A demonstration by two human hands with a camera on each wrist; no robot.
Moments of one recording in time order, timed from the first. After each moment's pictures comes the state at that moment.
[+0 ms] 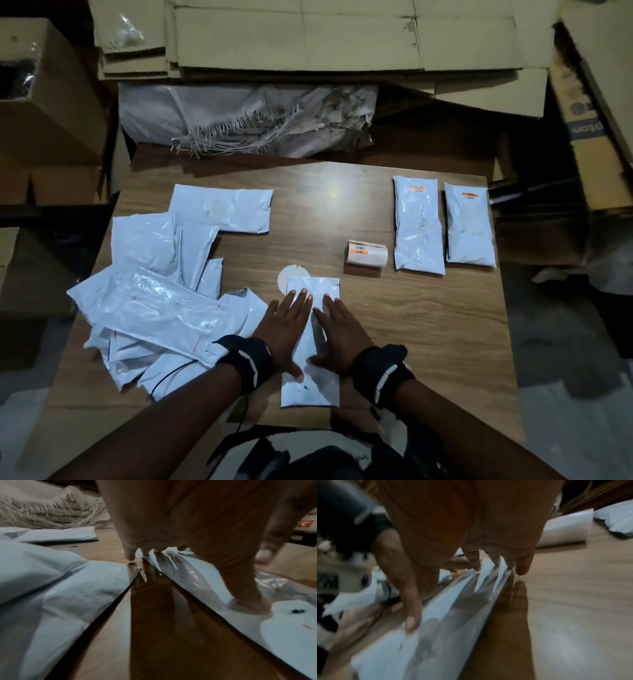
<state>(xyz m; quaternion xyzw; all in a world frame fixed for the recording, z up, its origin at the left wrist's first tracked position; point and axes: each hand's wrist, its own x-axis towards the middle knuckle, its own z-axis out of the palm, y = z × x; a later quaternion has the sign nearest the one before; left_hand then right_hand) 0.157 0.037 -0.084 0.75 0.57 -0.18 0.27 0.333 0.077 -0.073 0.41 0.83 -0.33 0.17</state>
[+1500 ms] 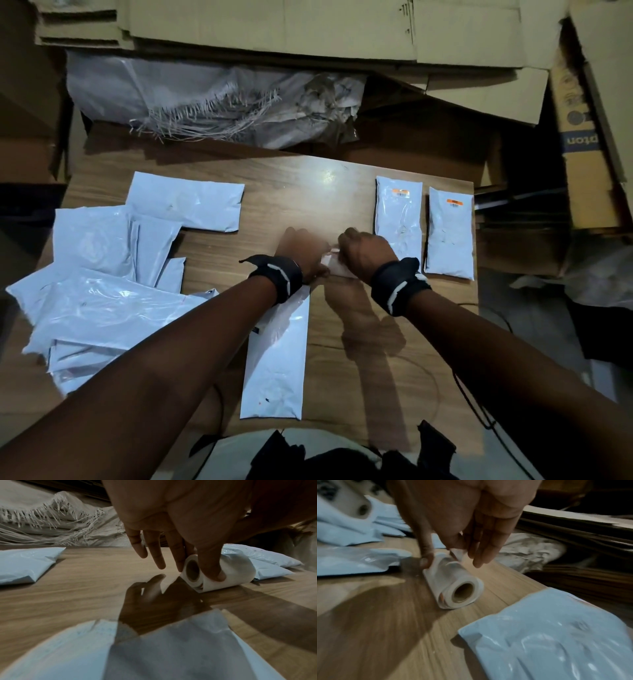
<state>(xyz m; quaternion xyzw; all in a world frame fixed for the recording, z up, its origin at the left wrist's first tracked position) 0.208 0.229 -0.062 0.74 0.63 -0.11 0.21 0.362 0.264 -0.030 0.39 0.91 -0.13 0.09</state>
